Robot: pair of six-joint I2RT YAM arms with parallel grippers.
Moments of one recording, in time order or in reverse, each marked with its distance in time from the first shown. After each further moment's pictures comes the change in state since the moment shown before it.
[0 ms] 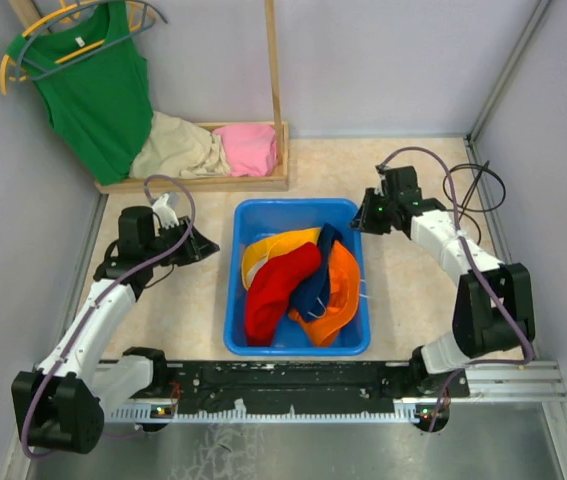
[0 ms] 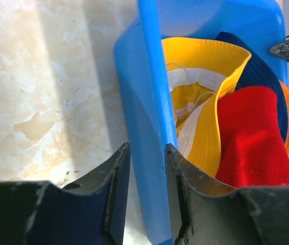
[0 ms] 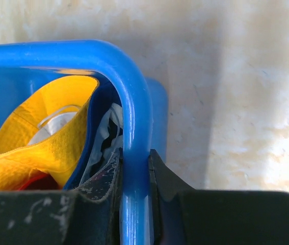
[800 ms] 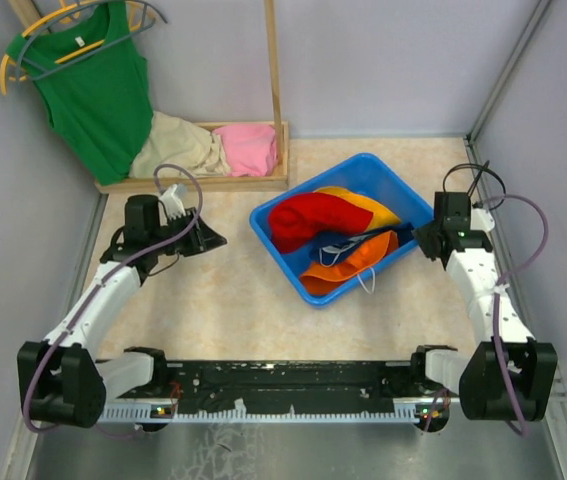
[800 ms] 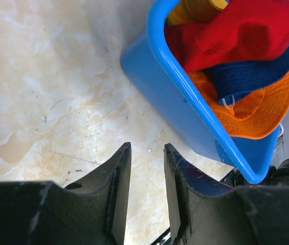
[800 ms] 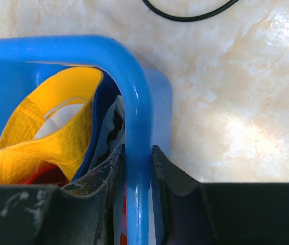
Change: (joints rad) left arm -0.002 0.137 0.066 0.043 0.094 0.012; right arm -0.257 -0.366 -0.198 -0.183 0.451 0.600
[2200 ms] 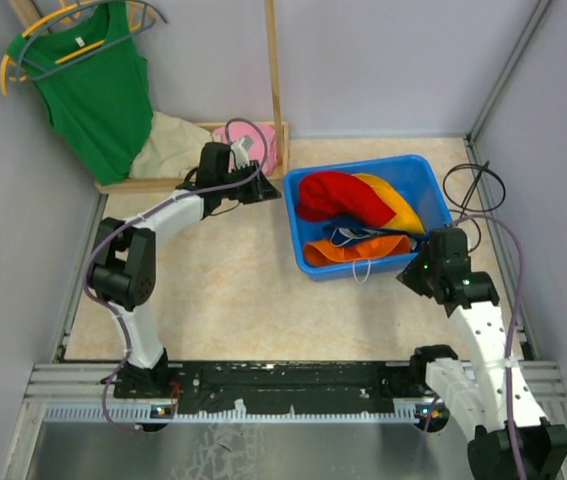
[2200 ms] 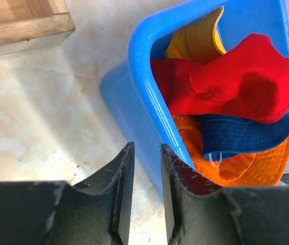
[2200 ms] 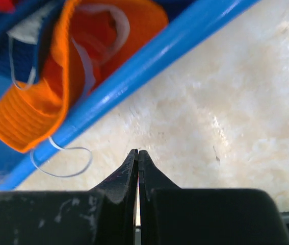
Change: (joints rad) left arm -0.235 0.771 0.577 0.271 -0.046 -0.106; right arm 0.103 -0.375 -0.134 -0.226 -0.206 -0.306
